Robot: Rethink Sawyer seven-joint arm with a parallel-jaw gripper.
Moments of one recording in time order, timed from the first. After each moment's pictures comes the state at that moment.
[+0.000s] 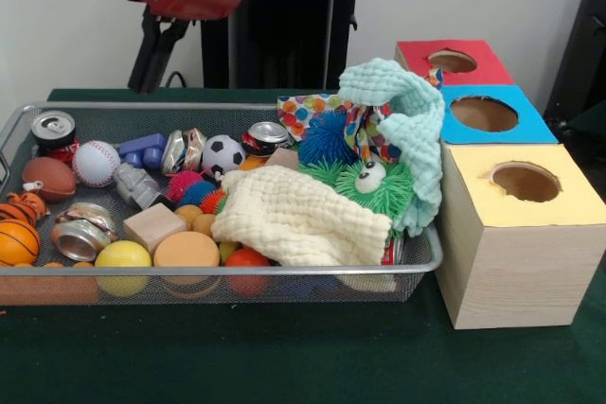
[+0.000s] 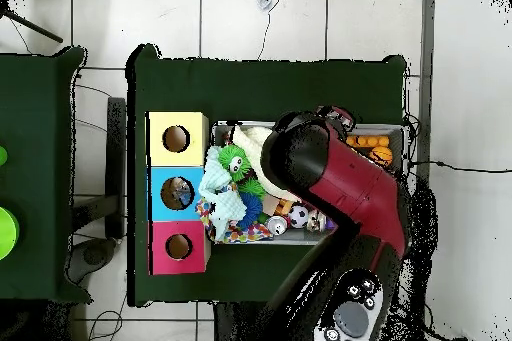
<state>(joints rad) 0.02 -0.50 -0.61 1.43 0.41 0.42 3.28</state>
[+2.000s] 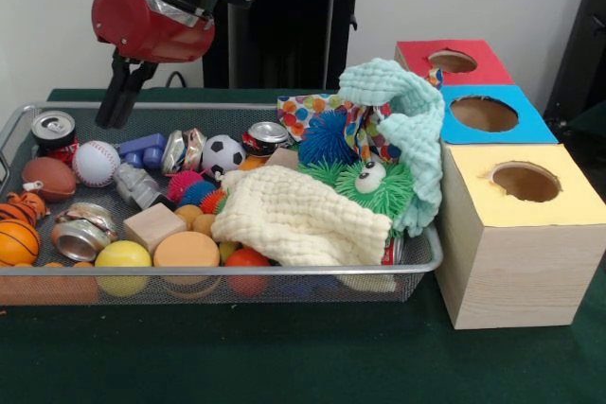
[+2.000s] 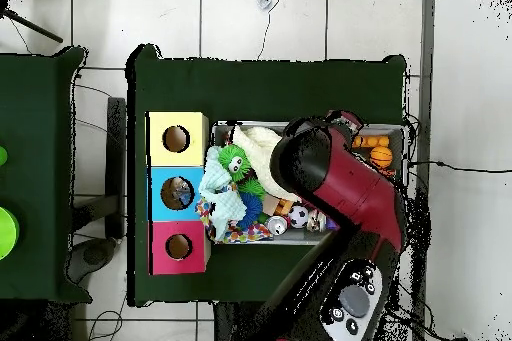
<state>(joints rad) 0.00 -0.45 -0.60 1.46 0.43 0.30 3.28</state>
